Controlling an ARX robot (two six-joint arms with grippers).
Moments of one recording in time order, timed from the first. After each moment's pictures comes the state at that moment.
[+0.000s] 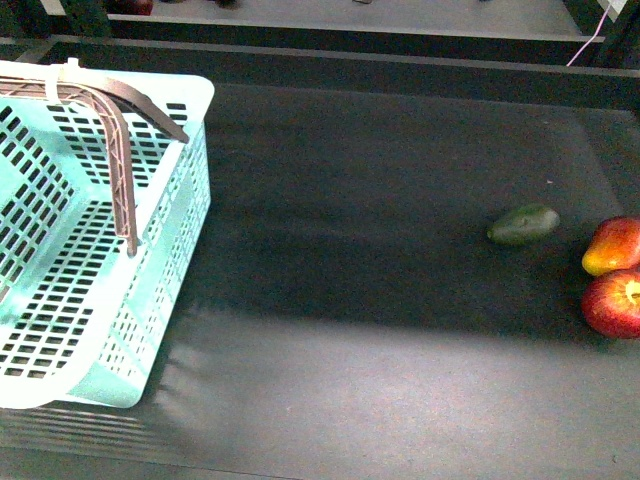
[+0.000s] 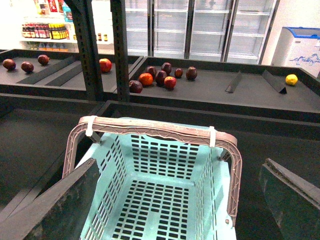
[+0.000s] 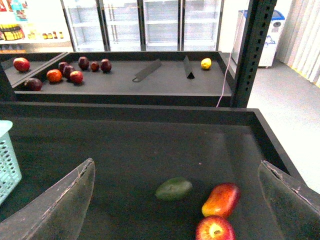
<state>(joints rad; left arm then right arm) 0.00 0.01 0.01 0.00 0.00 -0.01 0.00 0.01 0.02 0.00 0.00 0.00</state>
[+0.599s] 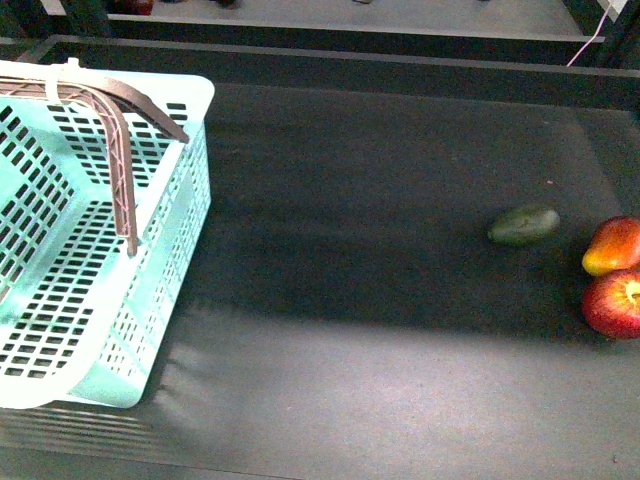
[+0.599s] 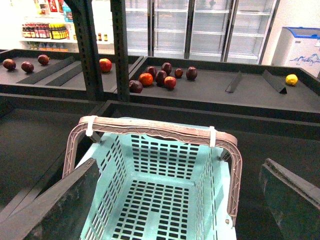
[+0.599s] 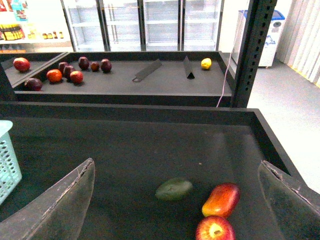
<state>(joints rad) 0.00 0.01 0.01 0.00 0.00 -0.01 0.00 0.01 0.02 0.00 0.00 0.00</state>
